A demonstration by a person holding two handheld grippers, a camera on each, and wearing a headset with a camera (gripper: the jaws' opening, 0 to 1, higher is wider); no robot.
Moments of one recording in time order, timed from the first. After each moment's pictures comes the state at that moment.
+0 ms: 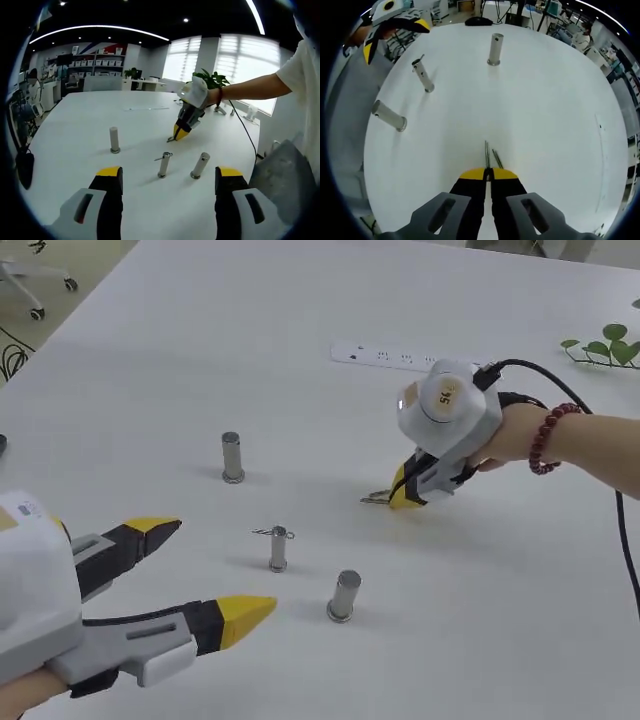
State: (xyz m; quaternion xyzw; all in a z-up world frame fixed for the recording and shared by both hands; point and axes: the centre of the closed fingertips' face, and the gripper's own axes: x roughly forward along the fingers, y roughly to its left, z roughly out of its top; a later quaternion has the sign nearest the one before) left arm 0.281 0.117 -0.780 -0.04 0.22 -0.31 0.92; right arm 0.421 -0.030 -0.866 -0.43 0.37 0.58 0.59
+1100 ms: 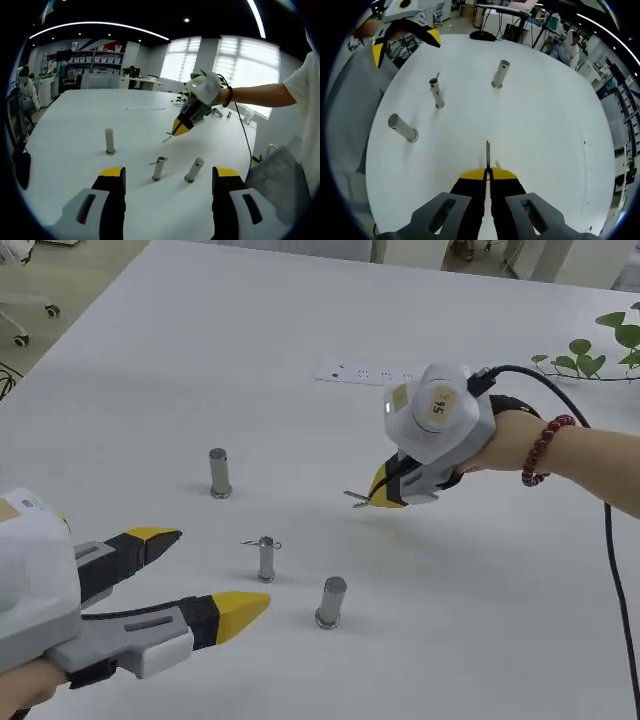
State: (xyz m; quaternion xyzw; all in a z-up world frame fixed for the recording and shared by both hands) left arm 0.282 0.110 -0.769 -0.06 0.22 -0.32 0.92; right arm 0.407 -0.016 -0.828 -0.44 0.30 0.58 0.62
